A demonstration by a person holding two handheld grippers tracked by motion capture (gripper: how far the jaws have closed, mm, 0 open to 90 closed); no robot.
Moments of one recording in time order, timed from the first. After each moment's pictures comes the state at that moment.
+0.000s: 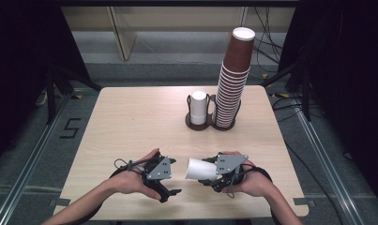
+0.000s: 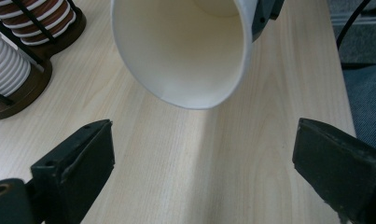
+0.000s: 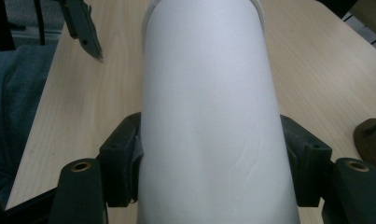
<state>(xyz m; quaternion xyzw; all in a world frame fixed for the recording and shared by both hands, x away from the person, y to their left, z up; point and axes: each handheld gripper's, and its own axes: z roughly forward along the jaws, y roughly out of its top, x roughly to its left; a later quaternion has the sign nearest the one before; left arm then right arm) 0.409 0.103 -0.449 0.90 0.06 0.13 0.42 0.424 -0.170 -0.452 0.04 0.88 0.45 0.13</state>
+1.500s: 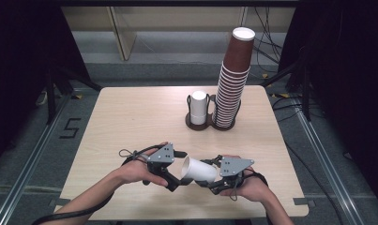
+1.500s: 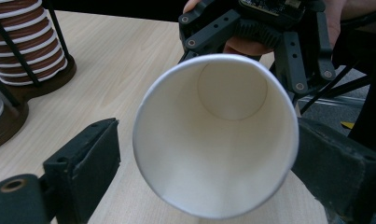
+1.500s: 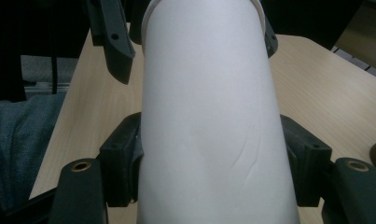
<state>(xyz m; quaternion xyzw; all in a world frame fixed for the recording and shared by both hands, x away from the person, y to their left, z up) 0.435 0.087 -0.439 0.85 0.10 0.04 0.52 0.419 -0.171 -0.471 0.06 0.83 0.54 0.12</state>
